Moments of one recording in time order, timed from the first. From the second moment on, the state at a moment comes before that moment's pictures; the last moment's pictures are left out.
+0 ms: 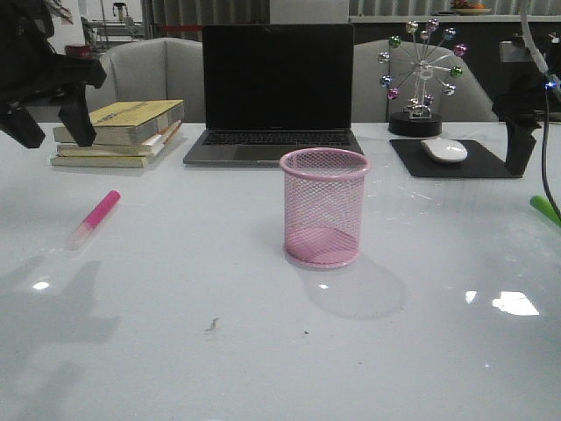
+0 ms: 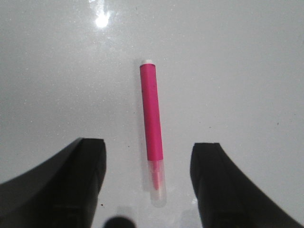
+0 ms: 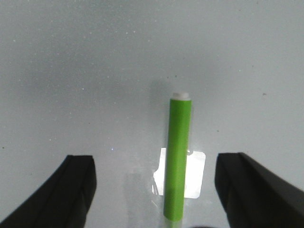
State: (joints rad) left arm -0.15 1.85 -1.45 -0.14 0.72 0.03; right arm -0.10 2.11 -1.78 0.04 1.00 -0.09
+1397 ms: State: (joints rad) left arm -0.15 1.85 -1.45 -0.14 0.72 0.03; right arm -0.10 2.22 -1.78 0.03 0.98 -0.11
